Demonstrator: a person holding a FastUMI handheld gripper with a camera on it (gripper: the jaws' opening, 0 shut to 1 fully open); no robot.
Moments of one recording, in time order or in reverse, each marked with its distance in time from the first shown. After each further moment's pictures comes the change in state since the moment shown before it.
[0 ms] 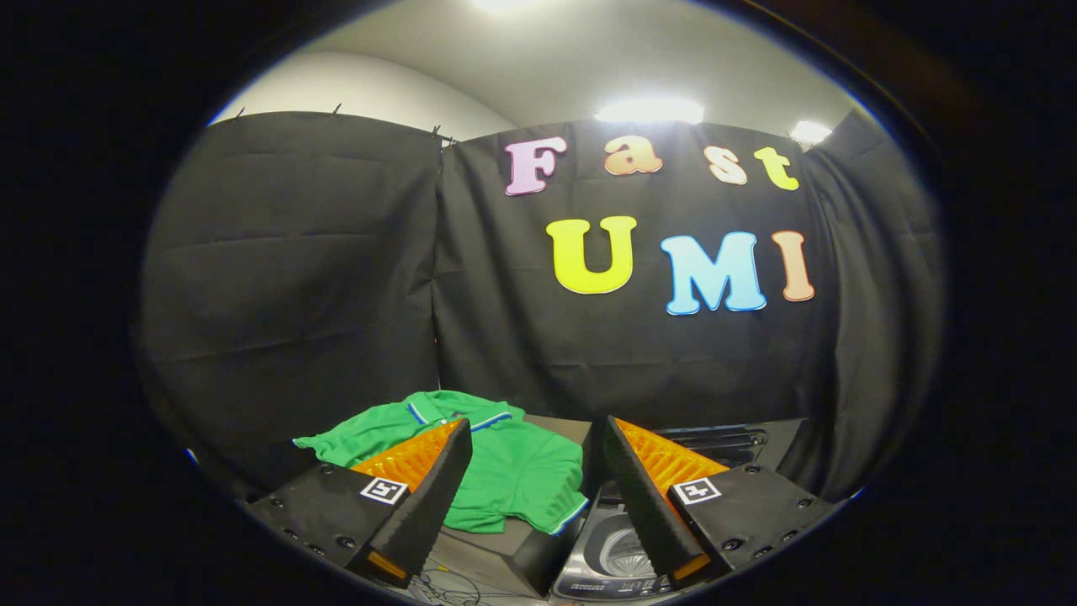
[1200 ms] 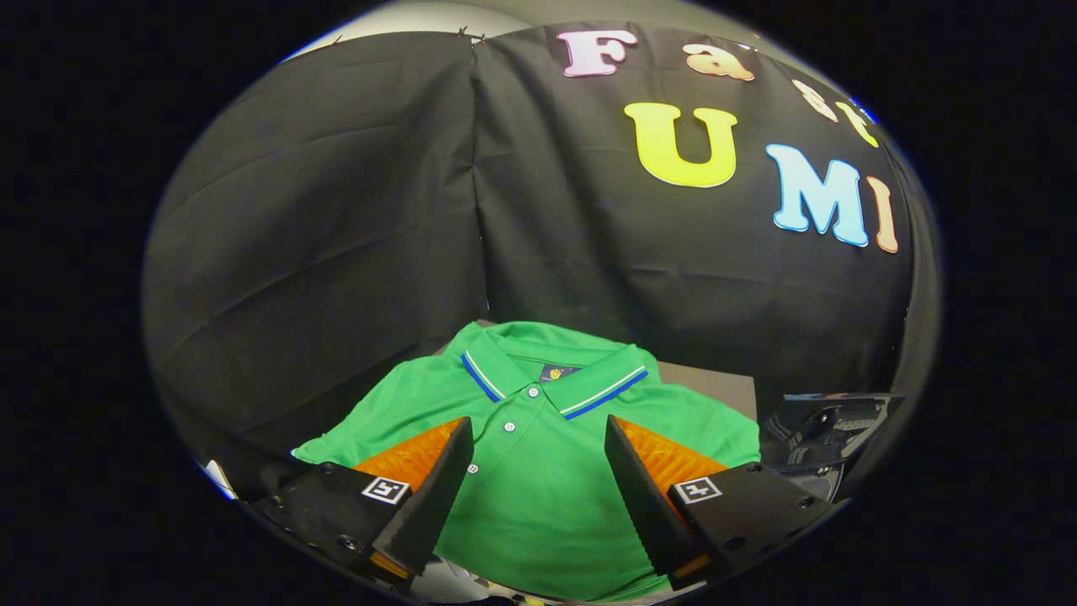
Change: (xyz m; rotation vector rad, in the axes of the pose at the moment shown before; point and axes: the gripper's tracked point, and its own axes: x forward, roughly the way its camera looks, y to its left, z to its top) arm 0.164 0.138 -0.083 -0.010 0.432 0.104
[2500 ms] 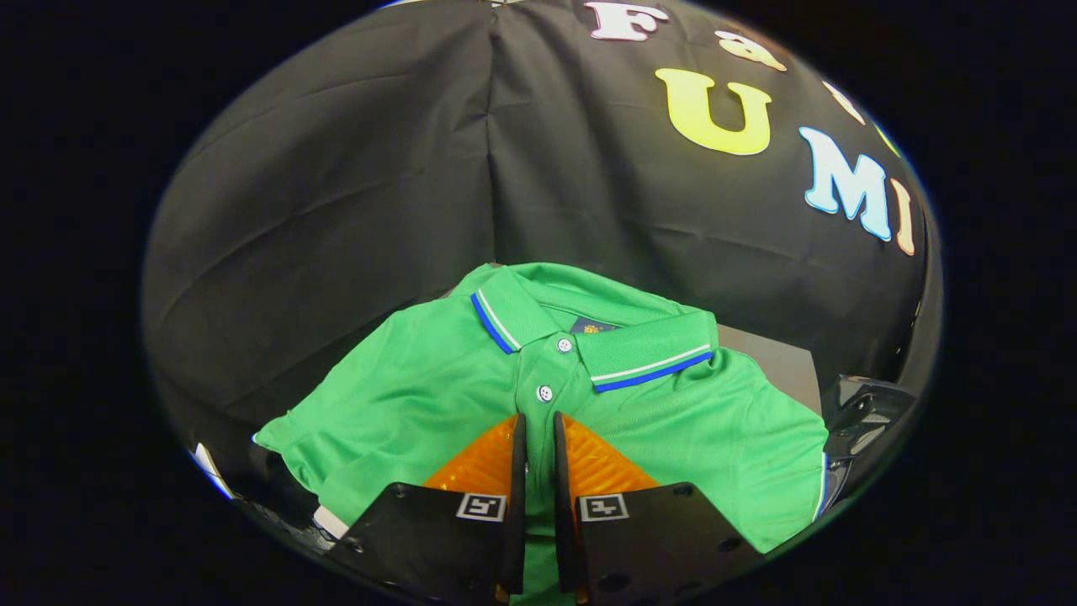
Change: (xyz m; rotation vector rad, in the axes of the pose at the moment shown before) arm 0.045 0.029 -0.023 -0.042 0.103 0.008
